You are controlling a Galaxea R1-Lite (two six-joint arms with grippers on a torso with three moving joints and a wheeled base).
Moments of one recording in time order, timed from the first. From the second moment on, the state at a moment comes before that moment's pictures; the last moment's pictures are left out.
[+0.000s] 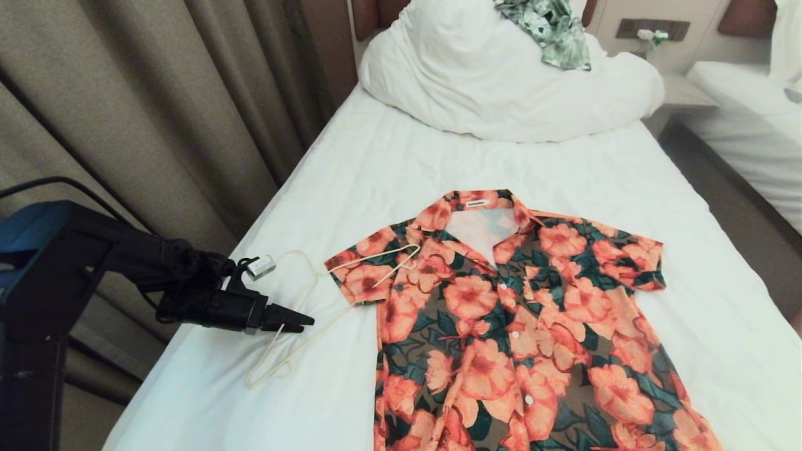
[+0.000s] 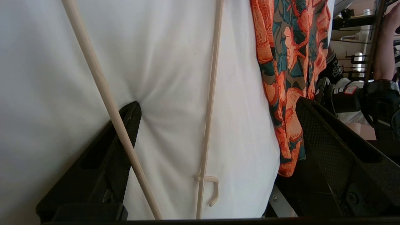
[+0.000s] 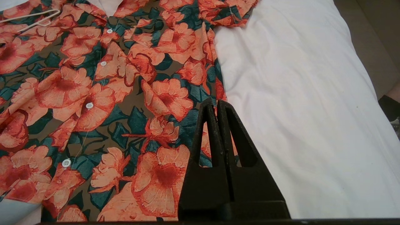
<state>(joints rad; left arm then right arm) 0.13 2.34 -1.55 0.71 -1.04 0.59 0.00 0.00 0.00 0.00 -0.01 0.05</state>
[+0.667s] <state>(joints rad) 0.13 2.34 -1.55 0.71 -1.04 0.59 0.00 0.00 0.00 0.00 -0.01 0.05</state>
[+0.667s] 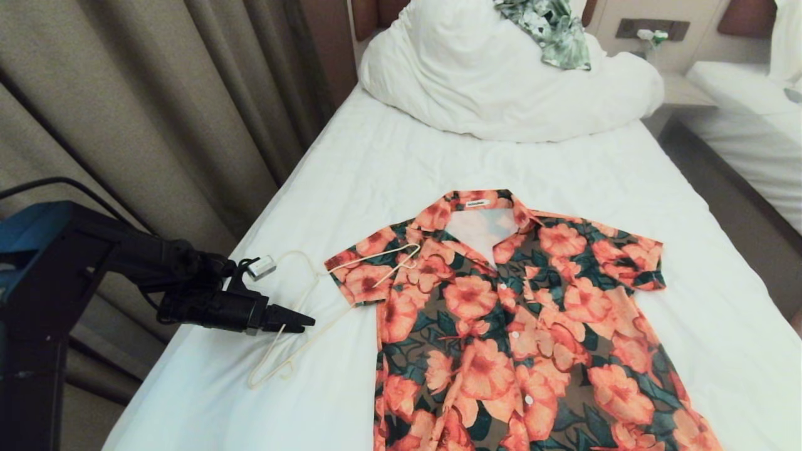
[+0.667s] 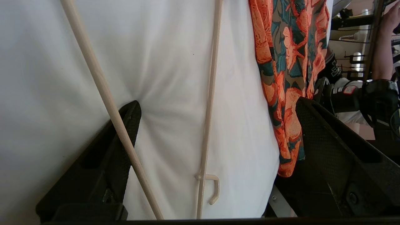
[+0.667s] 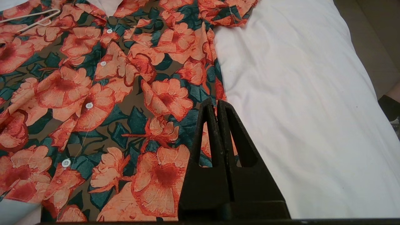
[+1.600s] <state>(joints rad) 0.15 2.34 -1.55 0.71 -1.09 0.59 0.00 0.00 0.00 0.00 -0.01 0.05</state>
